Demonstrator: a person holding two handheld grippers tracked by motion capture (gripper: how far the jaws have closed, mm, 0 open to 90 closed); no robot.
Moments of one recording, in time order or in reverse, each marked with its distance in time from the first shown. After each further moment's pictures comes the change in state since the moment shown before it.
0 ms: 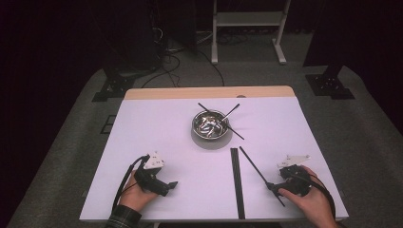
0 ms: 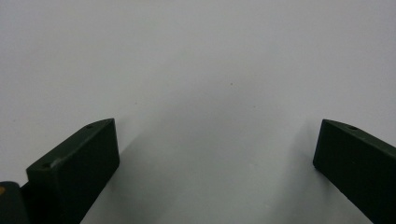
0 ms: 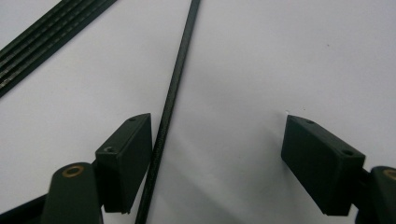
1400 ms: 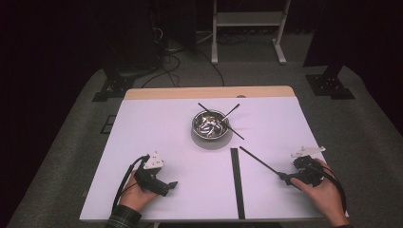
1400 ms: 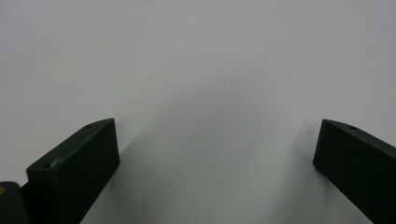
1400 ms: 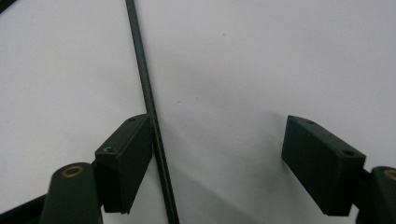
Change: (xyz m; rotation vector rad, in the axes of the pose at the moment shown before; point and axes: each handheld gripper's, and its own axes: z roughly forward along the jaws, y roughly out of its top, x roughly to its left) left arm 0.000 0.000 0.000 0.000 0.000 0.000; right arm -0.047 -0.005 -0.004 -0.007 -0.082 0.079
